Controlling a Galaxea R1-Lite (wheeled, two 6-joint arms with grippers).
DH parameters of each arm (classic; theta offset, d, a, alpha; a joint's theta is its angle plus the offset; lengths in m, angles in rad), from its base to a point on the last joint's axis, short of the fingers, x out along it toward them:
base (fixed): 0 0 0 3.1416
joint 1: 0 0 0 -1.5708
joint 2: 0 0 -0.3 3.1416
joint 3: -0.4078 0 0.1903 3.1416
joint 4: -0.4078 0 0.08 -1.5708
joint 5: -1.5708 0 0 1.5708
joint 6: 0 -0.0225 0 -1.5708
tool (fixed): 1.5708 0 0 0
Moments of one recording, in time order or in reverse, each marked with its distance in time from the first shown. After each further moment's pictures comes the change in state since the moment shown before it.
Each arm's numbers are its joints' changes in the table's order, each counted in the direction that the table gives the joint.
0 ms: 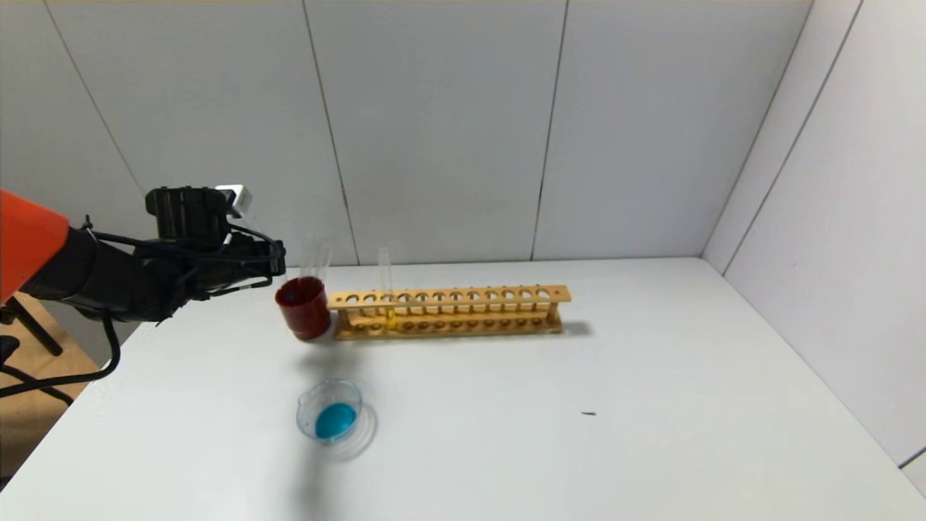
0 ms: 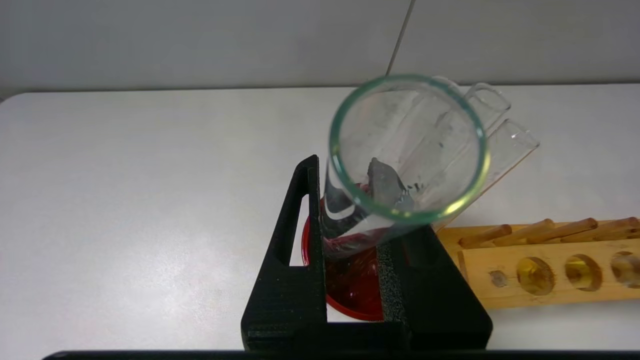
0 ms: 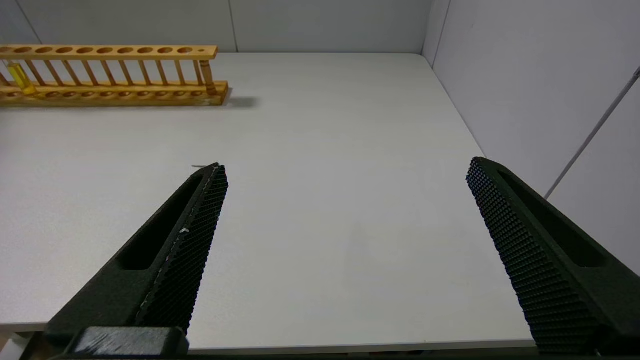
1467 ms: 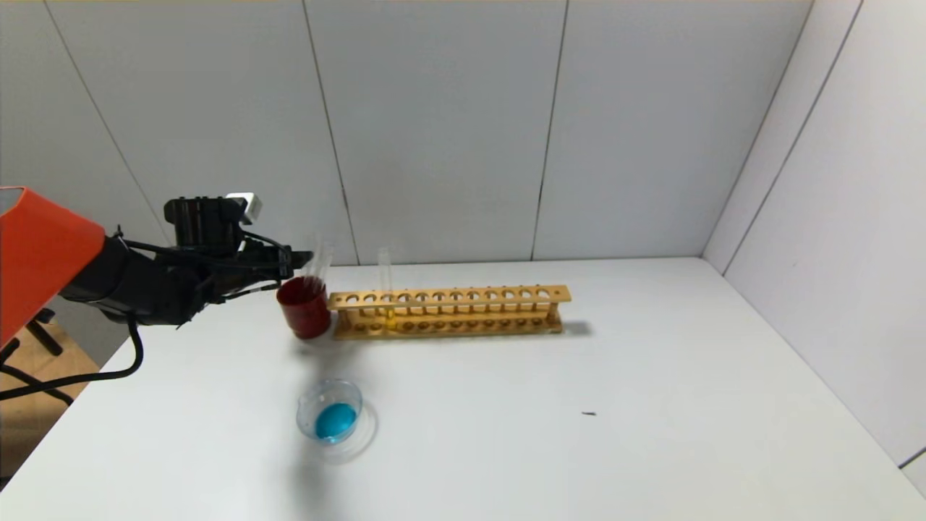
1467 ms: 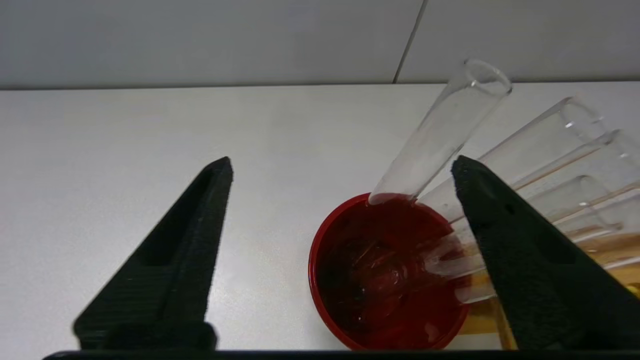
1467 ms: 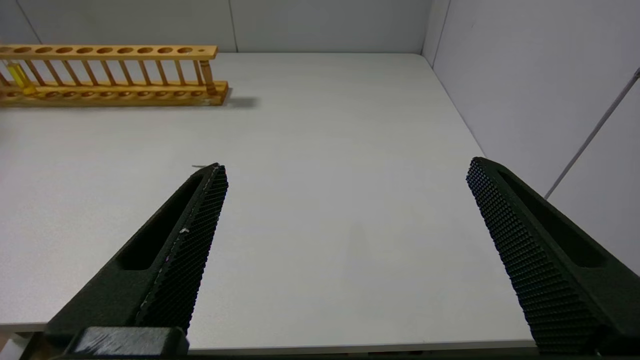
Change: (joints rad) left arm 0.006 -0.074 -0.038 0.049 0.010 -0.004; right arm 0.000 0.000 0.000 0.000 0.000 0.000
